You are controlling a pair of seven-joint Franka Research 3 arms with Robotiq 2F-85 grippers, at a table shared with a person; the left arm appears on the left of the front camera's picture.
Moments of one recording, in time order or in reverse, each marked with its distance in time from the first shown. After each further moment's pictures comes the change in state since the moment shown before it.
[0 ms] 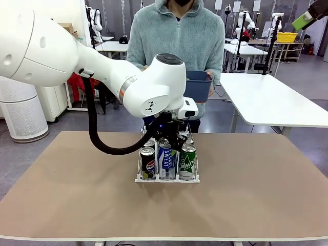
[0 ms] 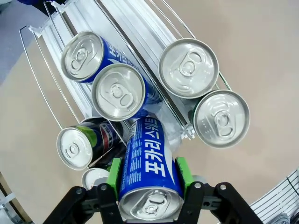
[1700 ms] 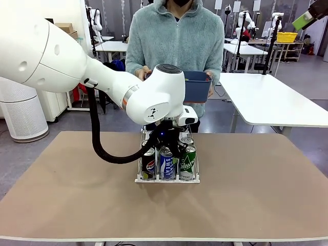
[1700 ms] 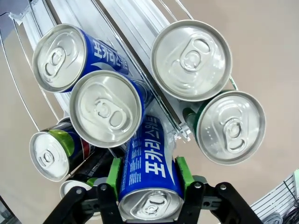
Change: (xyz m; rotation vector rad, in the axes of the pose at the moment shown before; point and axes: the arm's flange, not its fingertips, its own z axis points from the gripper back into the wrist) left arm -0.002 -0.003 -0.032 -0.057 0.060 0.033; right arm 0.000 0.000 0.000 0.000 0.000 0.000
